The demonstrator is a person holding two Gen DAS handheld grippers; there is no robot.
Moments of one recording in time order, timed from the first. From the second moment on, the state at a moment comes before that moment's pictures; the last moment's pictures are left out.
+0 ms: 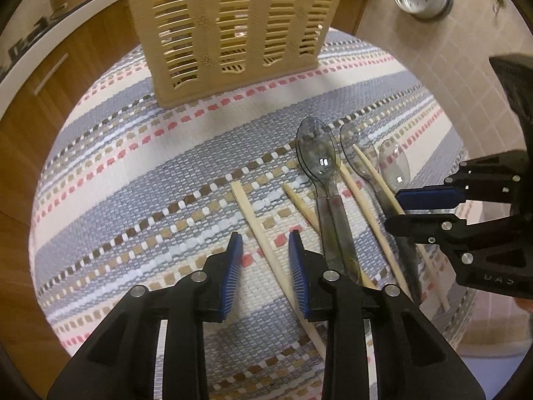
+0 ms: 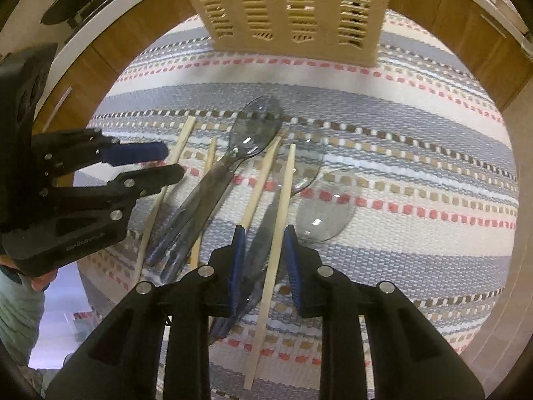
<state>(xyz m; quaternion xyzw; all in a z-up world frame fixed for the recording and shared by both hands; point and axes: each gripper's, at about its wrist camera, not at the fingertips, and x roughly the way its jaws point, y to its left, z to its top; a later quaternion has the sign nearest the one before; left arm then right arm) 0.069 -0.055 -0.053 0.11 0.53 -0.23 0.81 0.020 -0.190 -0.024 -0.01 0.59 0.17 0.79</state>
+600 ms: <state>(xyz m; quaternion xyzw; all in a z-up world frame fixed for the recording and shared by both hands) 0.082 -0.088 -0.054 0.18 0.55 -0.19 0.79 0.009 -0.209 -0.011 0.02 0.57 0.20 0.80</state>
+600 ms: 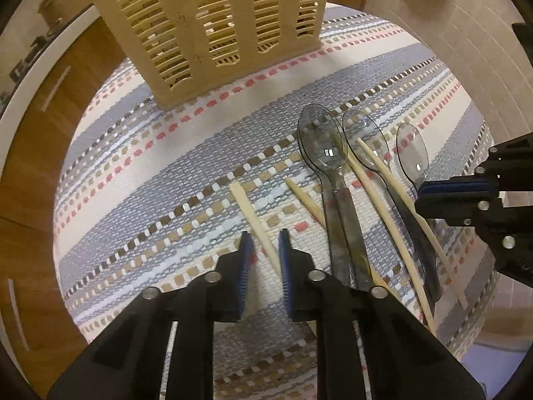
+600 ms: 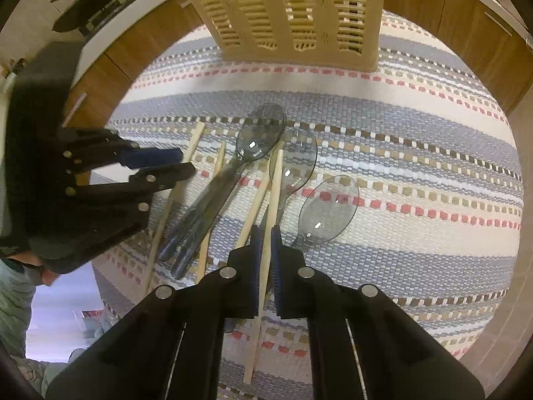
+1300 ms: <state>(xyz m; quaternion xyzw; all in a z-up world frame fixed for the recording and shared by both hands) 0.056 -0.025 -0.017 -0.01 0.48 -0.26 0.84 0.006 -0.202 -0.011 0.02 0.58 0.23 0.78</state>
